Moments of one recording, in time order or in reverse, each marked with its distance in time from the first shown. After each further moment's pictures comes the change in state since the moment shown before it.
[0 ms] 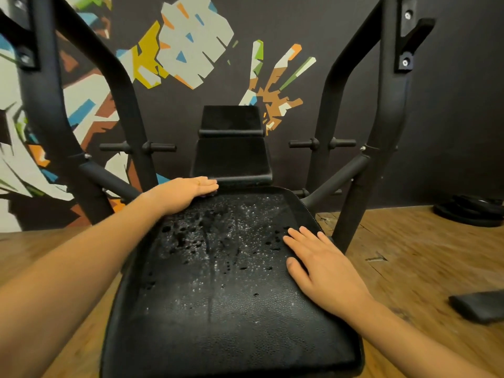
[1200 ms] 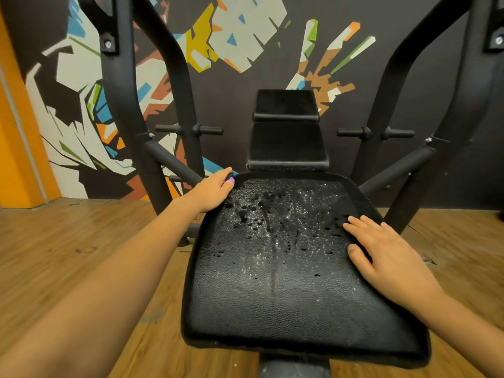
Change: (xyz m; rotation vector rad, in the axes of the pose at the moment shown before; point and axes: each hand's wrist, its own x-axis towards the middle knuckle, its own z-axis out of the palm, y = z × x) left_hand -0.079 0.006 0.019 -0.606 0.113 -0.533; right_hand 0.004 0.002 0.009 -0.037 0.029 0.017
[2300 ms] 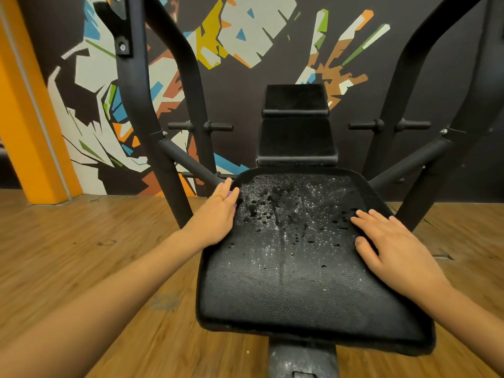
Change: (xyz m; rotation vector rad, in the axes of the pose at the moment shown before) left_hand -0.081 0.006 0.025 0.273 0.144 0.150; right_hand 0.000 0.003 0.005 0.017 0.040 -0.015
